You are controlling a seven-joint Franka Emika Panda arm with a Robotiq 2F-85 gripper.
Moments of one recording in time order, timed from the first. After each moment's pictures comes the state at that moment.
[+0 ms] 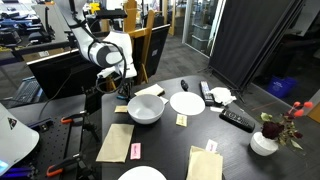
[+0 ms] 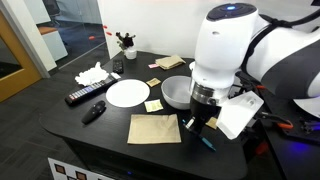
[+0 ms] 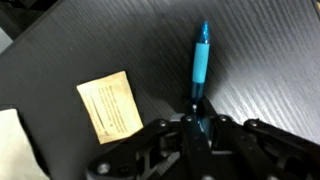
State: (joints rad) arm 0.36 0.45 0.03 -2.46 -0.13 2.86 1.14
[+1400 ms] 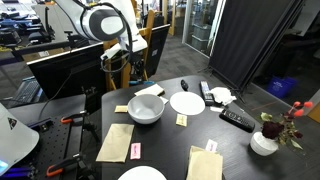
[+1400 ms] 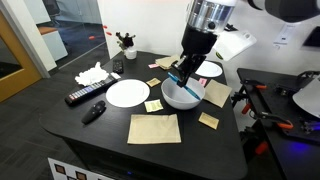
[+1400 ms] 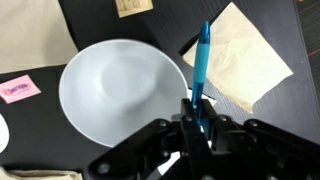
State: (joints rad) arm 0.28 0.11 -0.05 -2.52 -0.23 2.77 1.00
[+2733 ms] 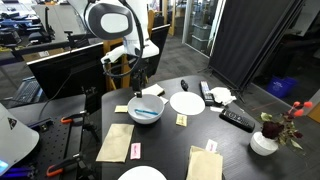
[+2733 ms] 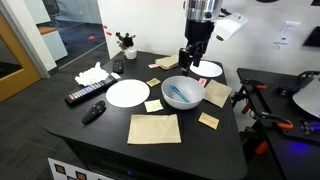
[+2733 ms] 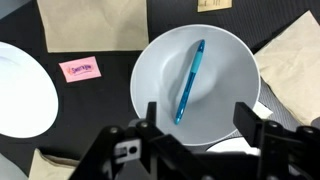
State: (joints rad) arm 0.11 0.08 -0.03 -2.49 -0.14 2.57 0.65
